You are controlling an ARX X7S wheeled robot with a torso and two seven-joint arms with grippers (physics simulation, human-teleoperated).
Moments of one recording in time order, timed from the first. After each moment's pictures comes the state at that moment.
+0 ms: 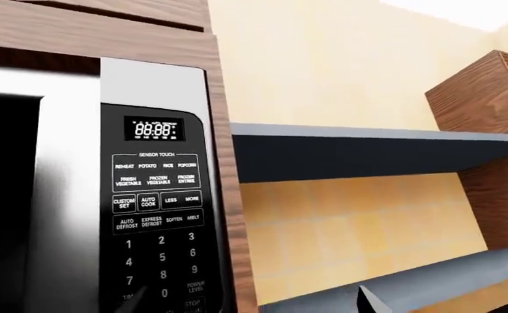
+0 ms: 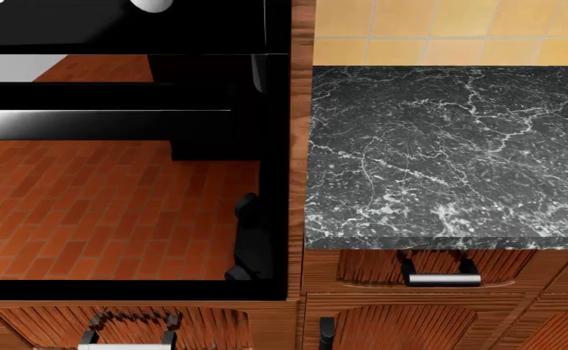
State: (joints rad) left arm -2.28 -0.20 -0.01 -0.07 -1.38 -1.45 -0.76; right arm 1.17 0.69 0.04 -0.93 1.21 0.89 0.88
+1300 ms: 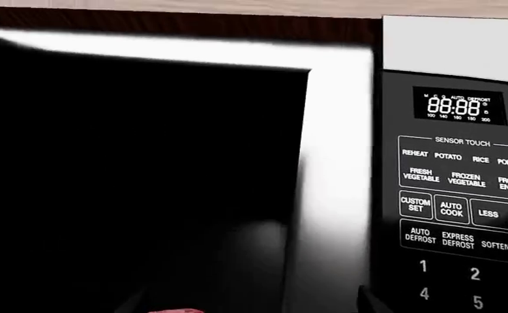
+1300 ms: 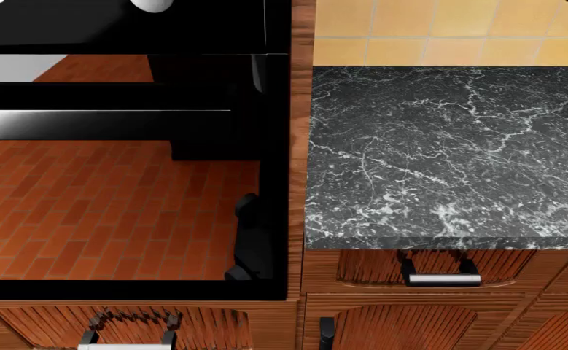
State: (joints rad) left arm -2.16 -0.31 0.35 -0.36 -0.77 -0.91 -0.58; right arm 1.18 0.70 0.02 -0.93 1.23 0.87 0.90
